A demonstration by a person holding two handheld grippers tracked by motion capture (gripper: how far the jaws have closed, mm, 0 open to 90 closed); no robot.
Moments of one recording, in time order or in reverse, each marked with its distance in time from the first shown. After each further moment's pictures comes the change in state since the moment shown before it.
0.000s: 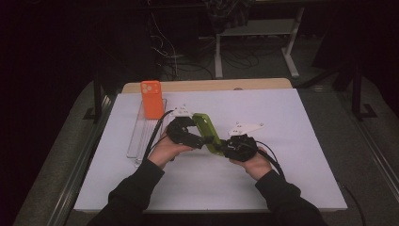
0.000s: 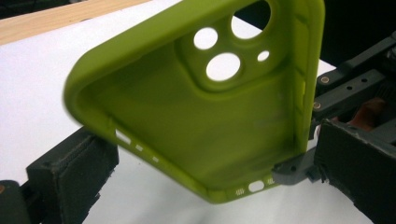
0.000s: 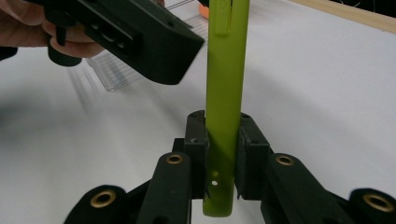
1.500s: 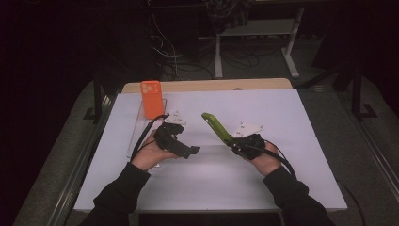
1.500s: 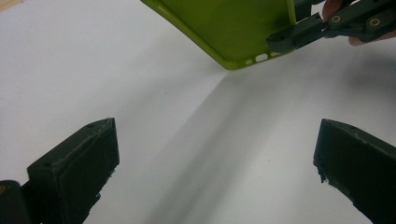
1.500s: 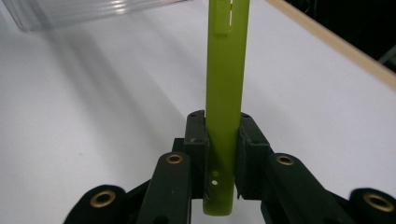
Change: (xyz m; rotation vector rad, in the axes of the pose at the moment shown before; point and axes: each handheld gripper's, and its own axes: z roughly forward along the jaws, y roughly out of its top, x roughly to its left) left arm -0.003 -0.011 -0.034 0.239 0.094 0.103; right arm -0.017 -0.006 -0.007 0.081 -0.195 -0.157
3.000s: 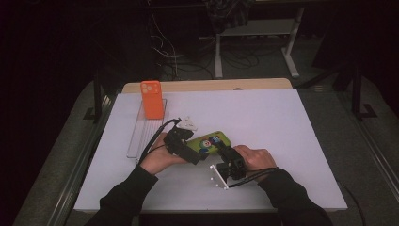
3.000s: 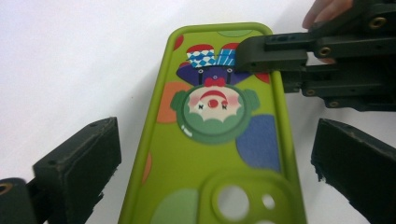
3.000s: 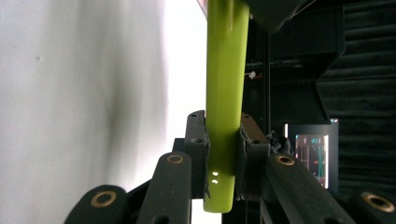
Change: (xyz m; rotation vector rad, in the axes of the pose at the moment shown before) left arm -0.020 0.006 0.015 0.033 -0.049 0.054; right arm 0.078 -0.020 0.018 -0.041 -0.462 -1.116
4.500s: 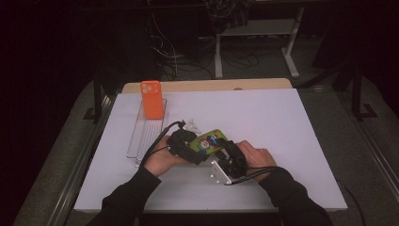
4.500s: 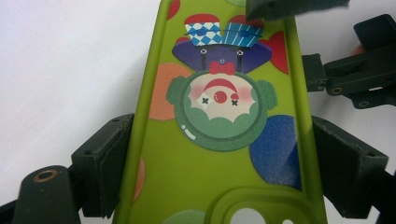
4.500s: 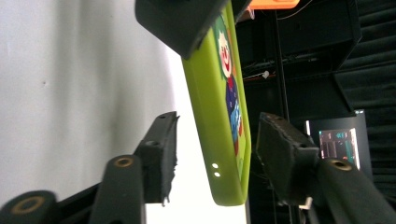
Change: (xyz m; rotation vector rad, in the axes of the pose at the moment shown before) left arm -0.004 -0.001 0.016 0.088 0.041 0.012; right arm -0.006 -0.002 0.001 -0.044 0.034 0.109
